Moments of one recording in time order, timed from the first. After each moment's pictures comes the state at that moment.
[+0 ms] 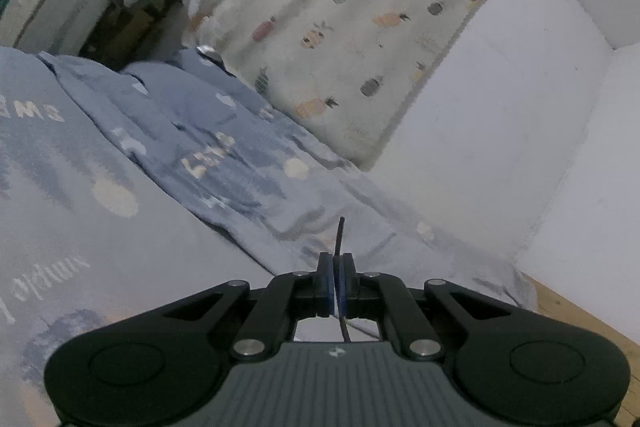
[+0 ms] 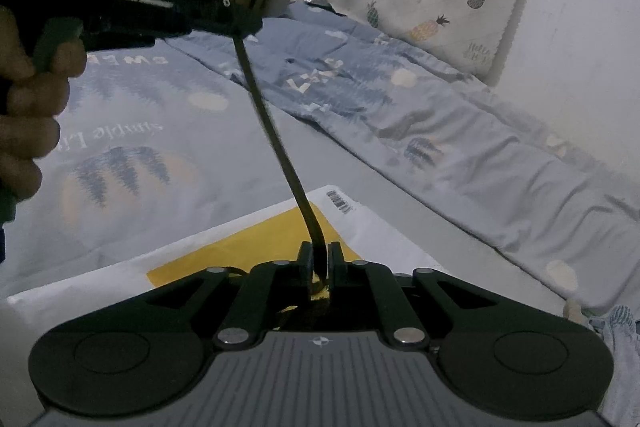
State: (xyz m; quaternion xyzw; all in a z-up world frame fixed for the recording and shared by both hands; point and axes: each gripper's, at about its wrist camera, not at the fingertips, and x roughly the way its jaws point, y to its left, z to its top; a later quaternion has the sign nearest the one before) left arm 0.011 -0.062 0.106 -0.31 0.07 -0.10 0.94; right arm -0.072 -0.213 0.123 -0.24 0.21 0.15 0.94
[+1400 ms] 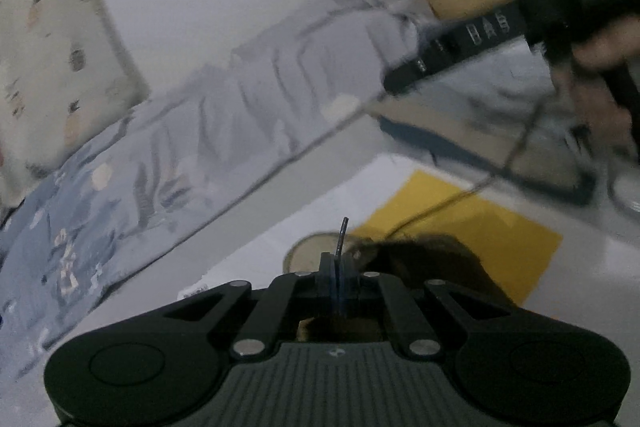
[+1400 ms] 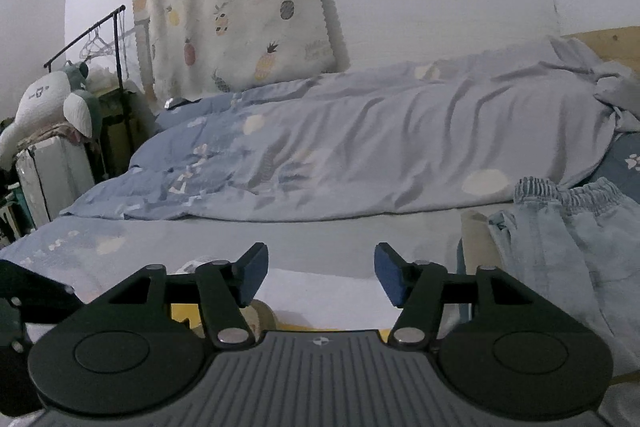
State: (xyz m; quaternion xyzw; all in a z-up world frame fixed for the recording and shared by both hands) left arm -0.016 -0.270 0.074 0.28 0.19 -0.31 0.89; right arm -0.062 -0.438 0.175 0.06 0.17 0.05 0.98
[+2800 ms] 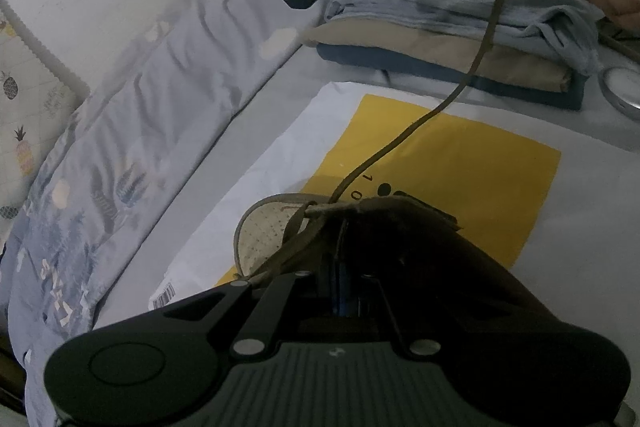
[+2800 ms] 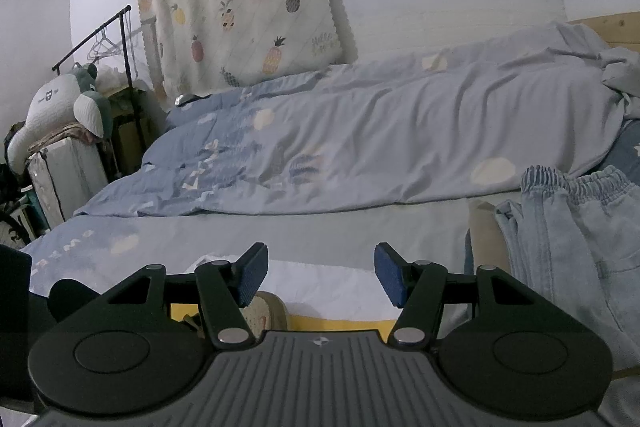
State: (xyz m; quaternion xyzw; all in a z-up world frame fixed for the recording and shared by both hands) left arm 0.005 -0.313 0.044 0.40 0.26 -0.33 0.82; right arm -0.066 -0.446 0.177 0.08 0.18 0.07 0.98
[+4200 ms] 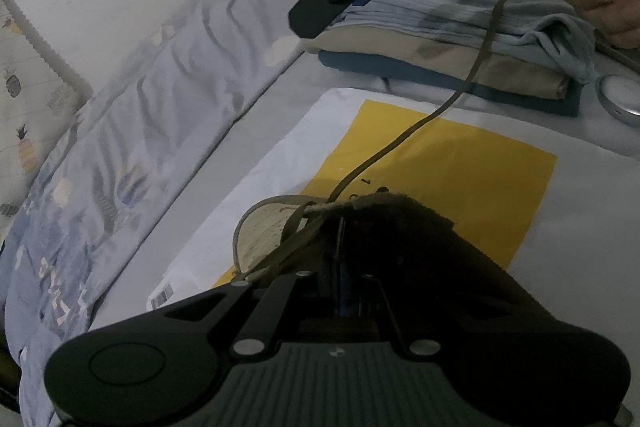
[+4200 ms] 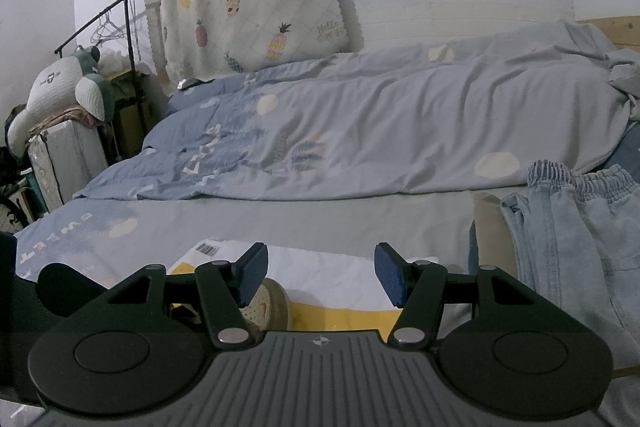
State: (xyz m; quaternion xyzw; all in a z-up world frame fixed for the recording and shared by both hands) left arm 0.001 -0.311 0.043 0.39 0.25 -0.33 0.82; right arm -0.064 -0.437 0.173 0.06 0.20 0.08 0.98
